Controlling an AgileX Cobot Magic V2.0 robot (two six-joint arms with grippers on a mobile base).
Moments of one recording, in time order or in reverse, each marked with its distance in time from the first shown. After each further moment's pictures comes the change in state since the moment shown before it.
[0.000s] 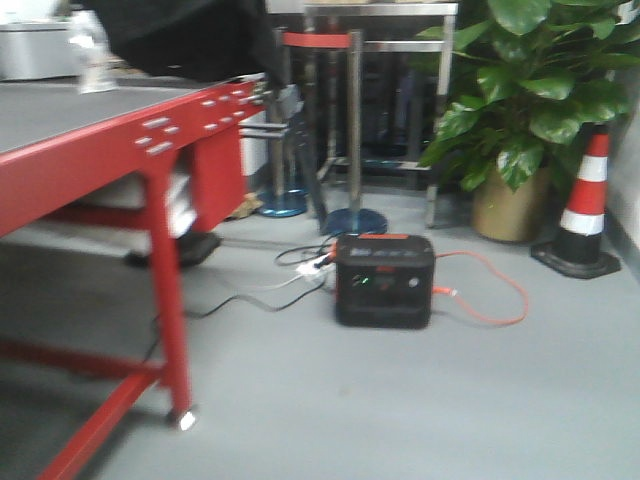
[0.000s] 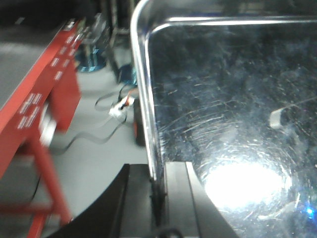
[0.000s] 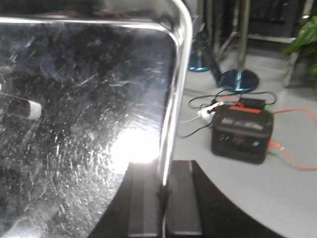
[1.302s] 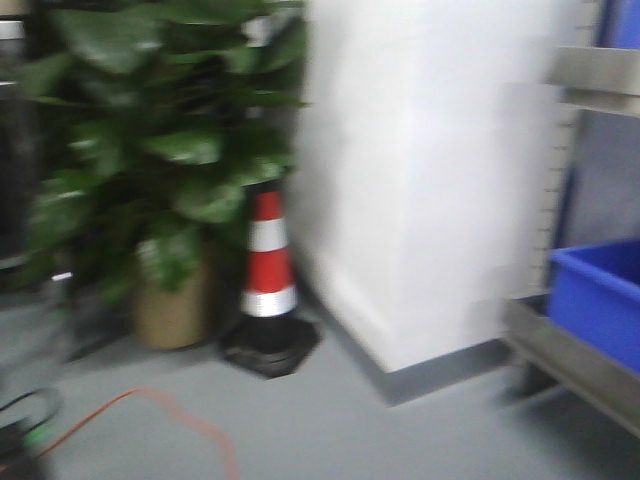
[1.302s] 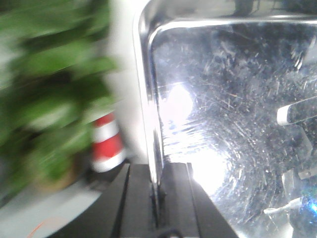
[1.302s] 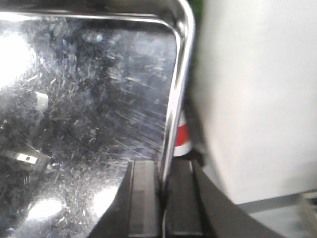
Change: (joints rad) left arm 0.011 0.000 0.000 0.038 -0.017 0.002; right arm 0.002 0.005 0.000 0.015 -0.018 0.002
